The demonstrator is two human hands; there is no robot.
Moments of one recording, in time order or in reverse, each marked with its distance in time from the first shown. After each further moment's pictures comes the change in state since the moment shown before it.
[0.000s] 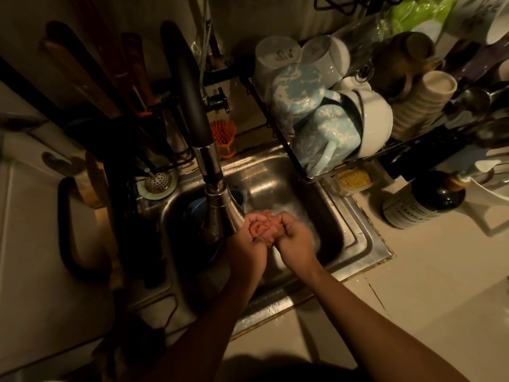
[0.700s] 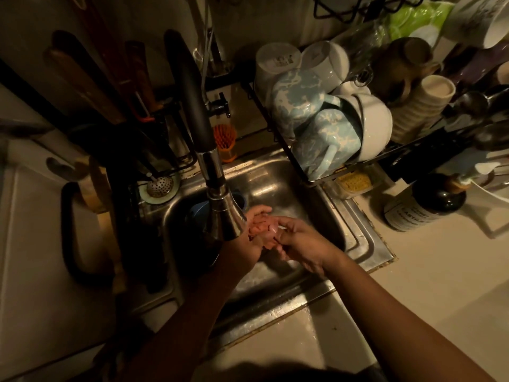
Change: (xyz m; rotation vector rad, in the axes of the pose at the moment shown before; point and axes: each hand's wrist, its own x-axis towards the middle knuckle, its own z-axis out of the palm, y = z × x) left_hand 0.019 0.011 -0.031 0.196 -0.333 0.098; right_hand 0.010 -0.028 -0.025 0.456 -0.435 0.443
